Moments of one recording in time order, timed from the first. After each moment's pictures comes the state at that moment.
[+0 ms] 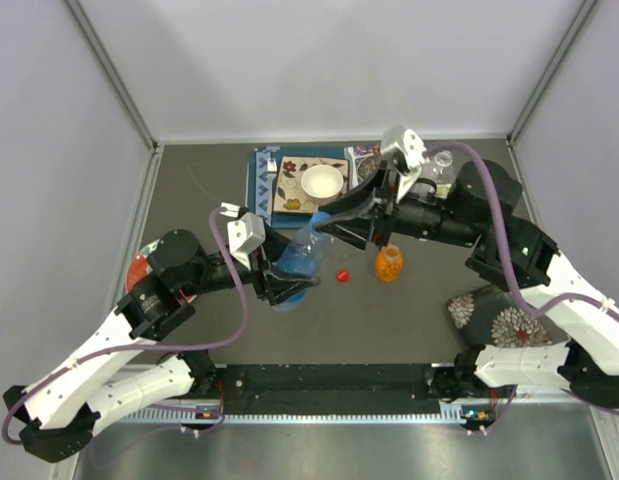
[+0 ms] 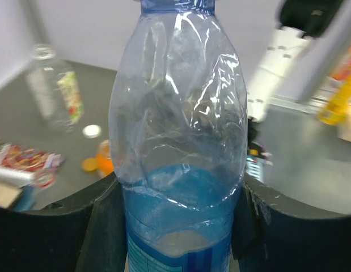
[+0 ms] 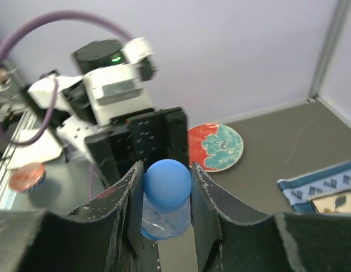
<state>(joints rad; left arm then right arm) -0.87 0.75 0.99 -0.20 0.42 -0.11 1.01 1.14 1.58 -0.36 -0.29 0.19</state>
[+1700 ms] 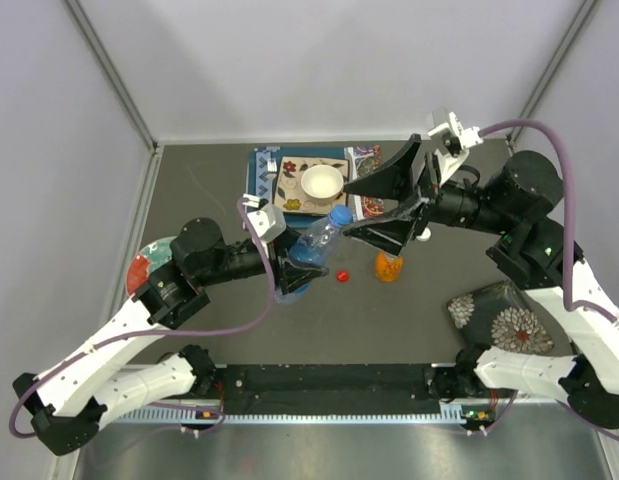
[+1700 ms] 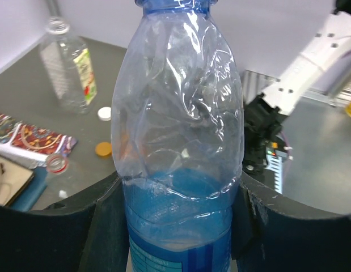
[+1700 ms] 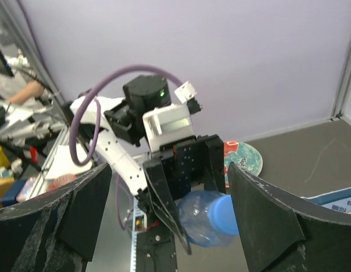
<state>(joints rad) -0.81 0.84 0.99 -0.18 0.54 -0.11 0.80 1.06 1.54 -0.26 -0.66 0.30</state>
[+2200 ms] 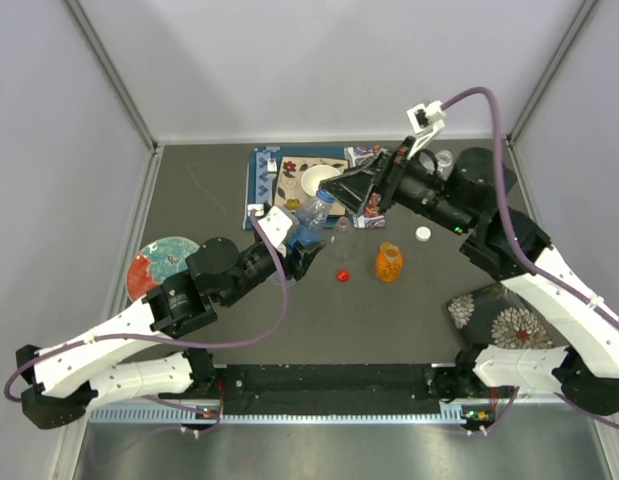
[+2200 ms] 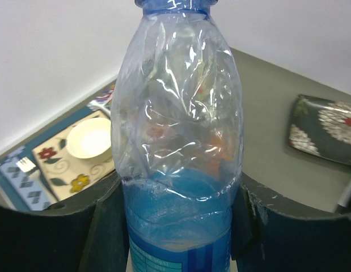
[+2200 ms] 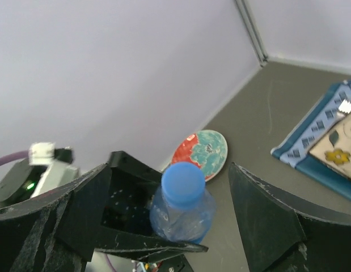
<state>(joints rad) -1.07 0.85 0.98 -0.16 -0.21 0.04 0.84 1.12 1.52 -0.30 -0.16 0.55</state>
